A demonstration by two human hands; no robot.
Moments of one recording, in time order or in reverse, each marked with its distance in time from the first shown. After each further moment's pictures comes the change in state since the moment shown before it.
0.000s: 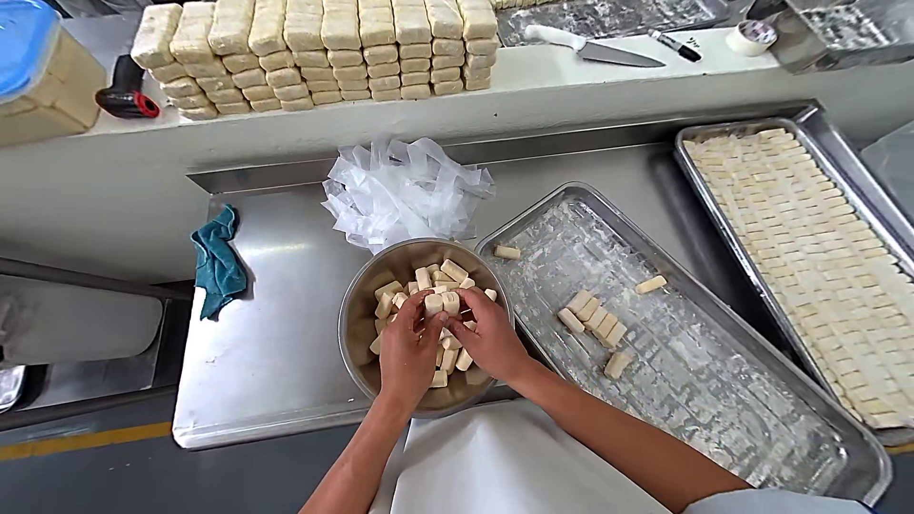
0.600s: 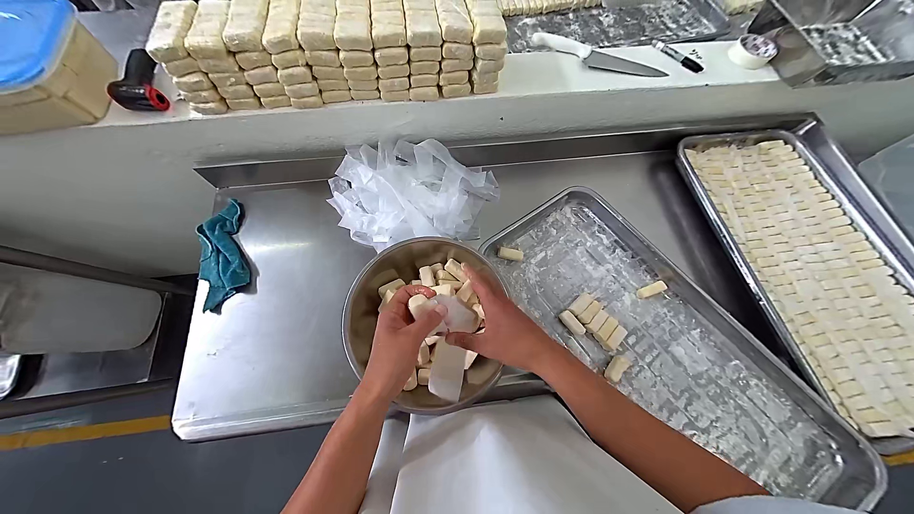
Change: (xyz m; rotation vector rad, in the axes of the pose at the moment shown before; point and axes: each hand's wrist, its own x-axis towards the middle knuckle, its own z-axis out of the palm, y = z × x) left_hand 0.007 0.016 -0.026 -0.487 -0.153 -0.219; right_hand 0.007 -0.023 -0.034 -0.193 -0.226 0.055
